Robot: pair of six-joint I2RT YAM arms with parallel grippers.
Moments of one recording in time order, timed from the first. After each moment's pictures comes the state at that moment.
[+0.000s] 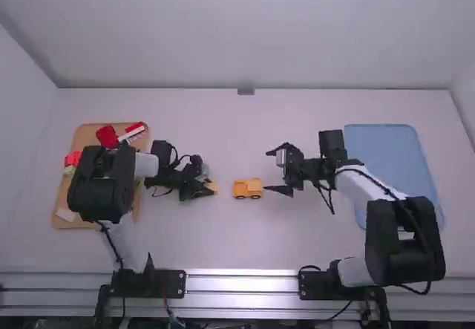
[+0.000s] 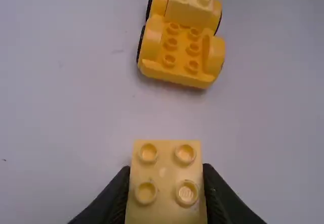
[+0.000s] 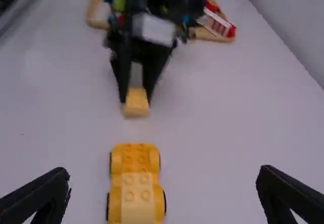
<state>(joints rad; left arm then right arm) 0.02 1.91 0.81 -0.36 0.98 1.25 0.11 1.56 0.70 -0.14 -1.12 -1.16</state>
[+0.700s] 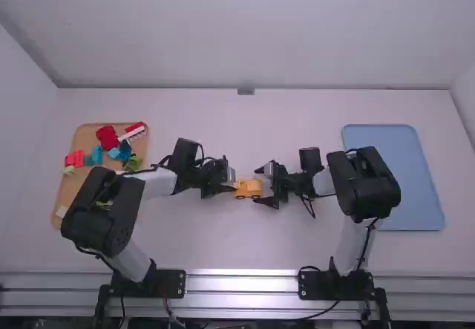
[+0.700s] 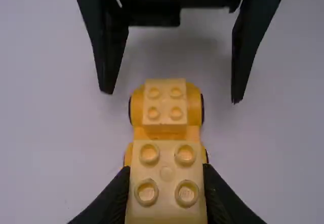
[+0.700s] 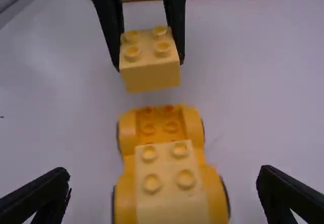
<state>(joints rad) -0.25 1.71 0.67 0.07 0.86 0.97 0.20 2.05 0.66 0.39 -1.19 -0.98</state>
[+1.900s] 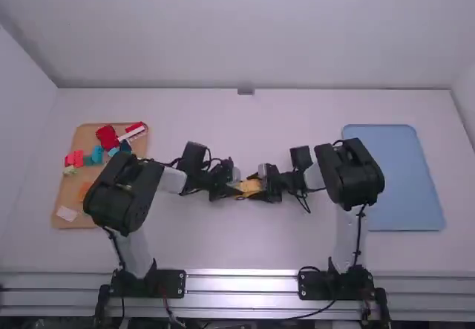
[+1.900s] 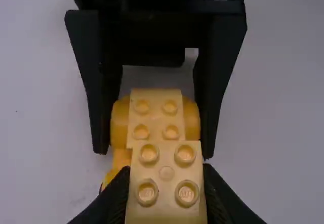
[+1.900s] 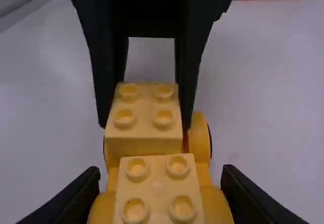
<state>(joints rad) -0.29 1.89 0.70 0.20 0.94 0.86 0.25 2.17 0.76 0.34 -1.22 -1.04</state>
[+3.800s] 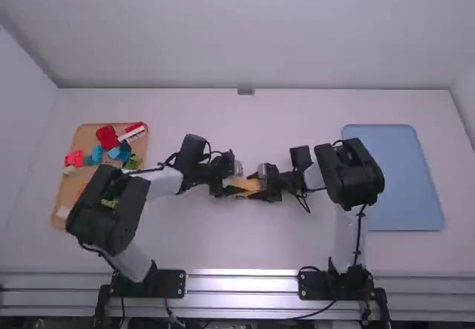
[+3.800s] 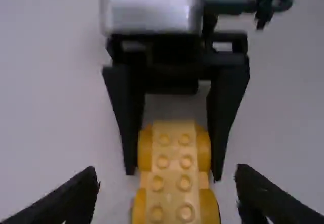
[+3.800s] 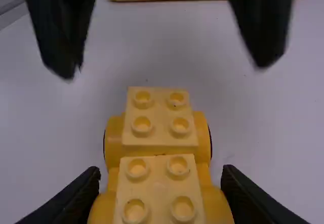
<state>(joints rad) -0.31 1.71 0.72 0.13 0.87 0.82 0.25 2.17 0.76 0.35 -1.22 -1.03</state>
